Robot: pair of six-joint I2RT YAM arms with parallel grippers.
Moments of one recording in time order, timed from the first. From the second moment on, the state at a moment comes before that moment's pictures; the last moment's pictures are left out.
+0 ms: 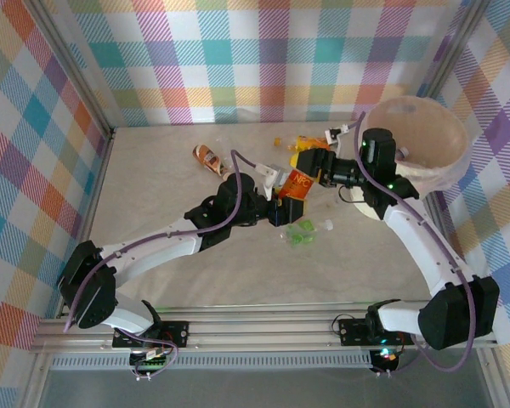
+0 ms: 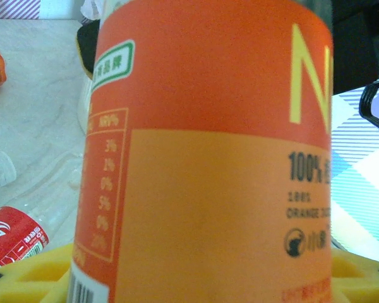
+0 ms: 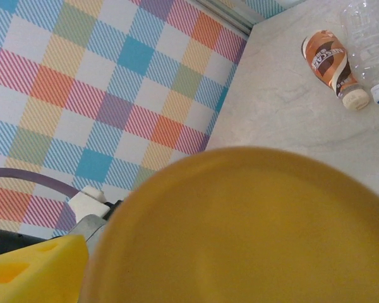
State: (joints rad) left arm -0.87 1.46 1.06 0.13 0.26 -0.47; right arm 0.28 1.27 1.15 -0.24 -0.89 0.75
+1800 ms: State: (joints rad) left arm -0.86 0.93 0.57 0.13 -0.33 -0.61; right arm 0.17 1.08 1.12 0.00 -0.05 0.58
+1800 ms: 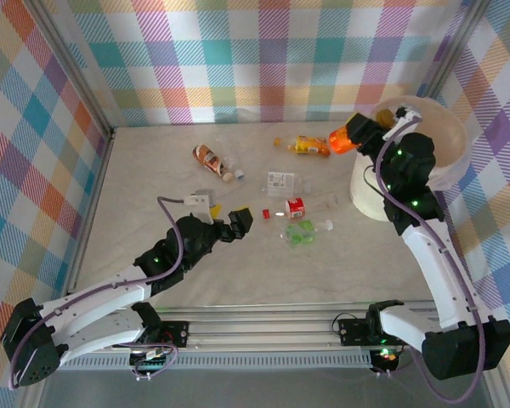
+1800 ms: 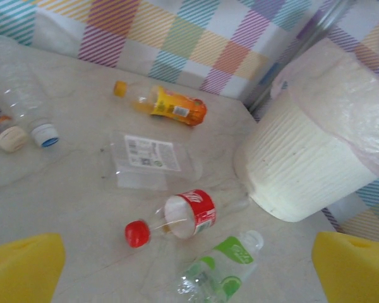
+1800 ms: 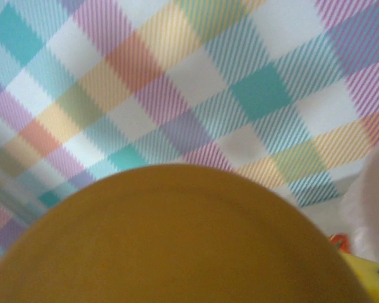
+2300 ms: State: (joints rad) left arm -0.86 0.88 0.54 0.04 -0.45 -0.67; right arm -0.15 1.18 1.17 0.09 -0.02 0.64
